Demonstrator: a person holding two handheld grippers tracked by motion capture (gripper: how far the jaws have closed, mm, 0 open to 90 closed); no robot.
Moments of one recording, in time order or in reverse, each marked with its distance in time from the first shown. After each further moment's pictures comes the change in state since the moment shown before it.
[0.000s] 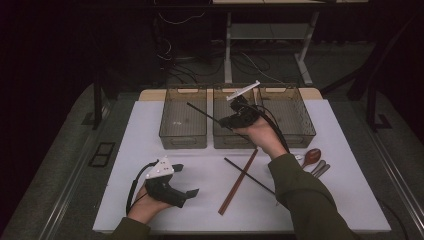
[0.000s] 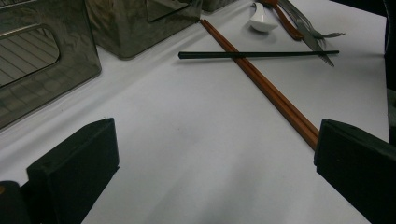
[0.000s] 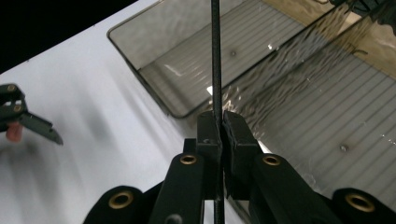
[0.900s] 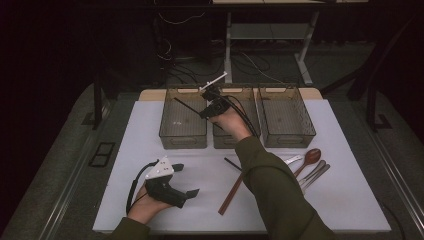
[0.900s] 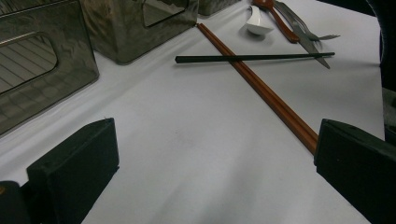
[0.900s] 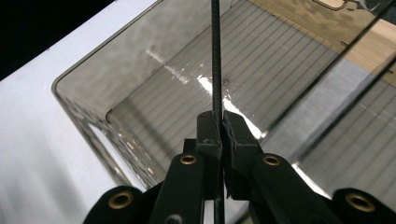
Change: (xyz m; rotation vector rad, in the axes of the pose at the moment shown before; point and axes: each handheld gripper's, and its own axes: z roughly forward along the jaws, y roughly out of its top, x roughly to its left) left arm -0.001 0.001 0.000 -0.008 -0.009 0.011; right arm 0.002 0.055 0.073 0.087 -0.069 0.086
